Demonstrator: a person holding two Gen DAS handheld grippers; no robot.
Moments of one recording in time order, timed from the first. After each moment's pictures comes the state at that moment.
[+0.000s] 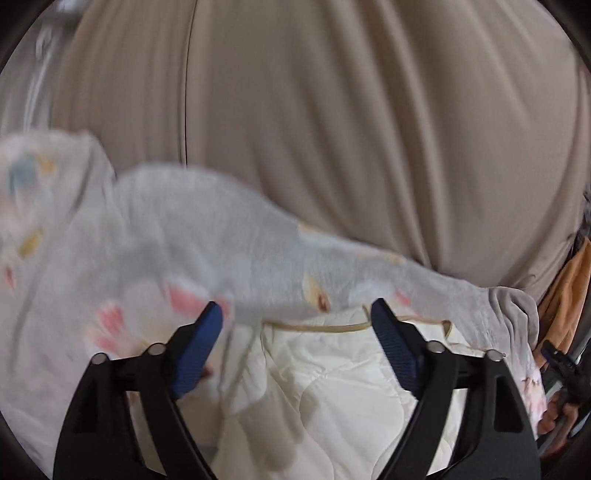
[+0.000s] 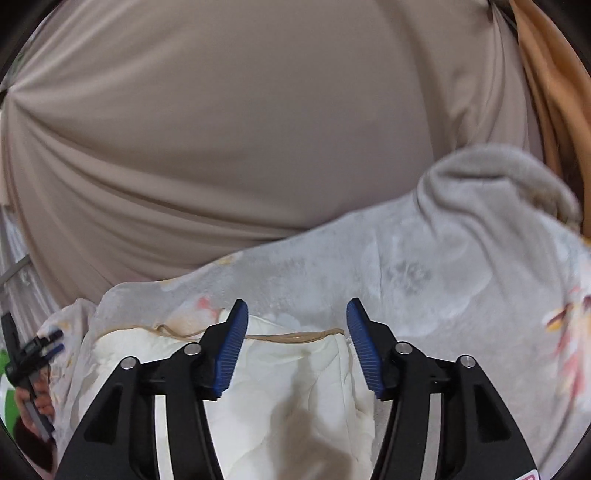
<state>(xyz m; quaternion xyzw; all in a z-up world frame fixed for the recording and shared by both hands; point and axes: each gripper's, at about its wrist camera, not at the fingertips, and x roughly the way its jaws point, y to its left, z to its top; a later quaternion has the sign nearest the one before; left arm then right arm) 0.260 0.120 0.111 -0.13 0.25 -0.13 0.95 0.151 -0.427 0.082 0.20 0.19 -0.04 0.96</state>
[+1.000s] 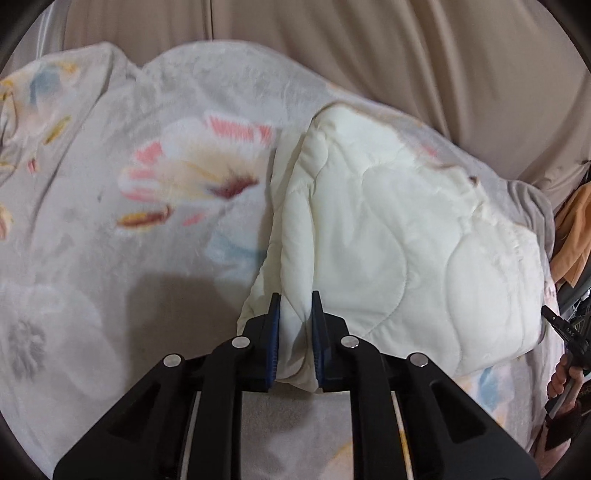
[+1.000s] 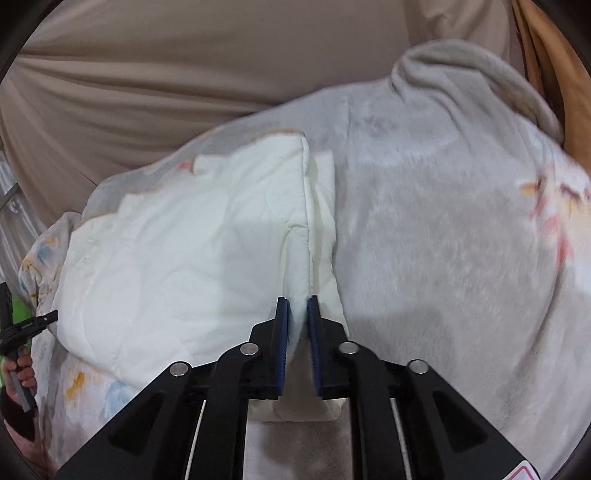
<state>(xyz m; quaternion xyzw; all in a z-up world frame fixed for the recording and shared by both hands) 0.201 0.139 0.027 -0.09 0.43 -0.13 0.89 0.085 -0.413 -0.006 0.19 0.35 -0.03 0.92</state>
